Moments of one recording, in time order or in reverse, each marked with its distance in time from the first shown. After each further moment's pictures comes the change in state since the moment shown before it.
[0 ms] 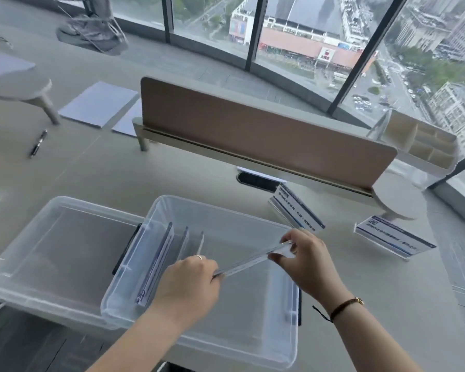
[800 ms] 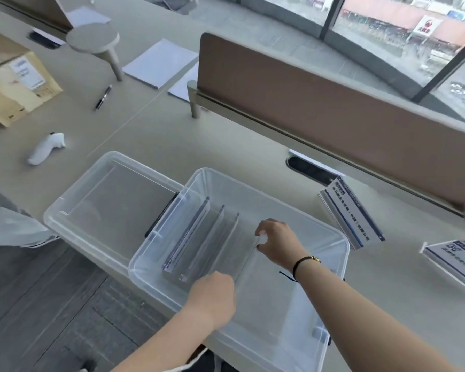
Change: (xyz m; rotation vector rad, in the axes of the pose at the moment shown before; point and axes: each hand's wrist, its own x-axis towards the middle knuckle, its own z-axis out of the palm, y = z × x) left_hand -0.006 -0.013 0.083 0.003 -0.451 -0.336; right_hand 0.072 -0.006 0.143 -0.039 -0.533 -0.134
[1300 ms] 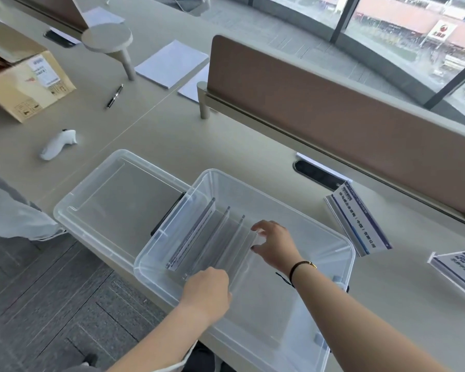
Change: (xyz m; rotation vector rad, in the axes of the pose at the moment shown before) left_hand -0.001 -0.014 -0.006 -0.002 0.084 -0.054; right_hand 0.003 -0.013 0.009 0.222 0.000 0.088
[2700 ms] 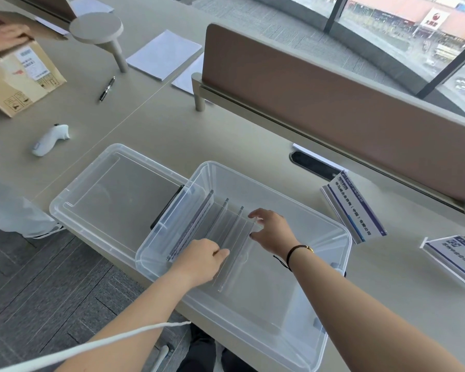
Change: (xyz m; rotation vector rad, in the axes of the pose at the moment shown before) left_hand 0.028 -0.034 -0.022 -0.486 -0.027 -0.011; right_hand 0.005 -0.006 -0.002 0.031 -0.034 0.066
